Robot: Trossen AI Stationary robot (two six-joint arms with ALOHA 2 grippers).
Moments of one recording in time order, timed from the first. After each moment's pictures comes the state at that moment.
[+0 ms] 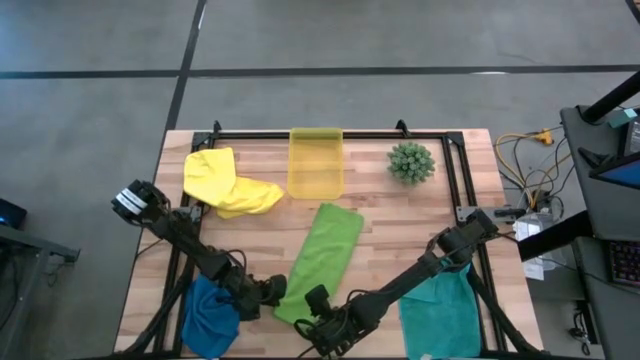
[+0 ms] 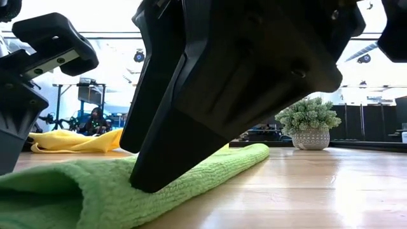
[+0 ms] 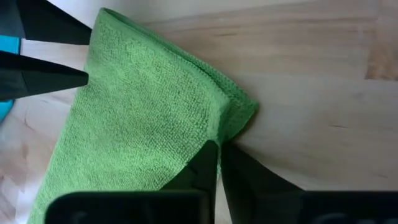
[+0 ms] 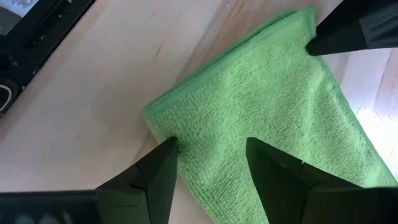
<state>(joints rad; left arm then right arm) -0.68 1.69 0.61 0.22 -0.12 0.84 0.59 2.37 1.90 -0.62 0.29 -0.08</state>
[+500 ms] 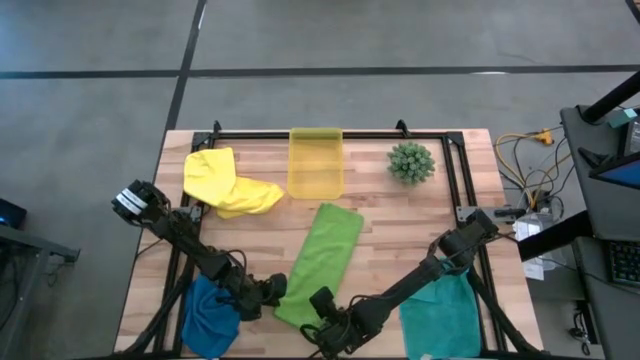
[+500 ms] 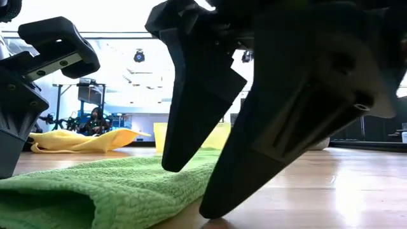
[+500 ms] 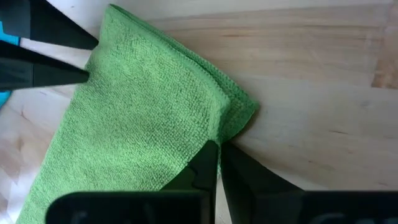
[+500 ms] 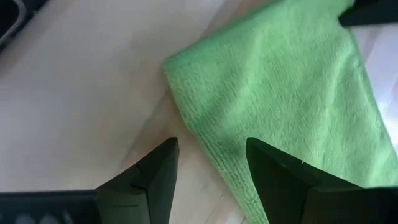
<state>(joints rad) -0.68 1.69 0.61 0.22 -0.12 0.79 0.62 2.38 1.90 -0.71 0.30 -0.14</state>
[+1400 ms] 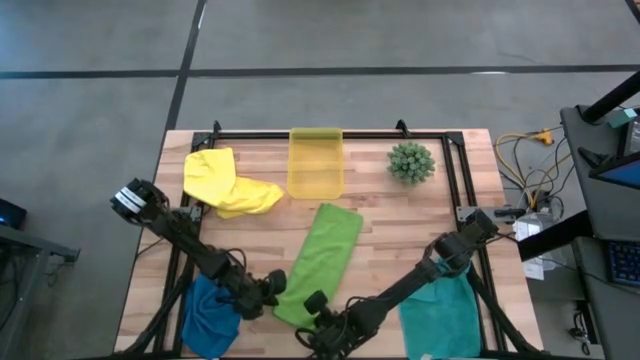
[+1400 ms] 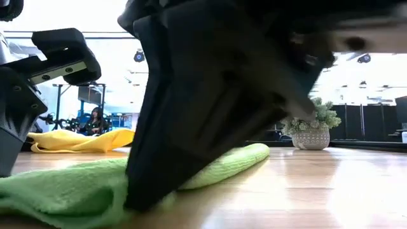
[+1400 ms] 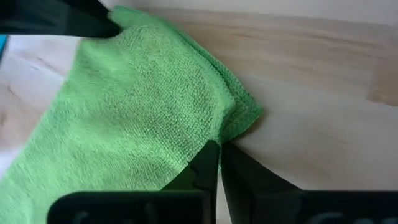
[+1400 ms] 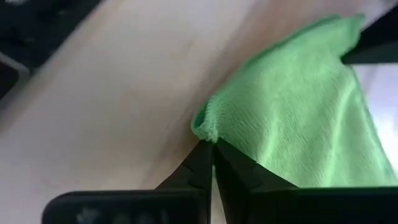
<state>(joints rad) -0.68 1.61 0.61 0.19 -0.11 0.66 0.62 2.42 1.95 -0.65 0.30 -0.14</state>
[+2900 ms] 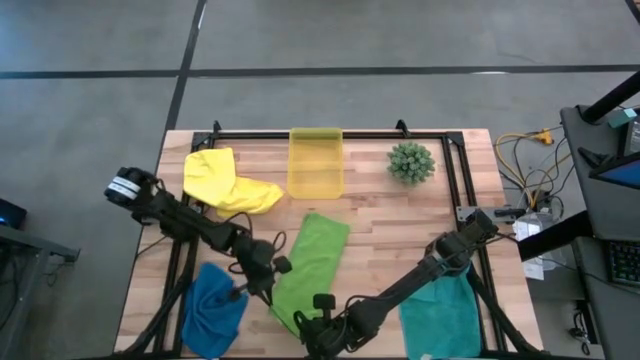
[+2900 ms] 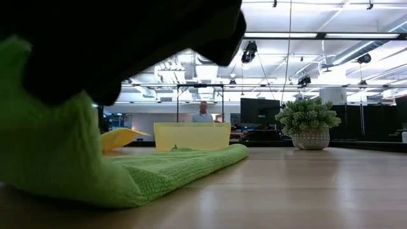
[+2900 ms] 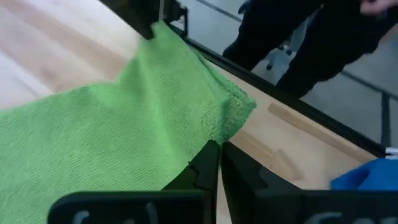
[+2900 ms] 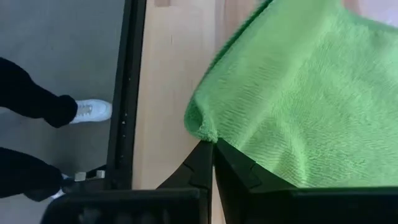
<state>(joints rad) -0.35 1.50 0.56 0.27 0.62 0.25 0.61 2.42 2.05 -0.65 0.22 0.54</state>
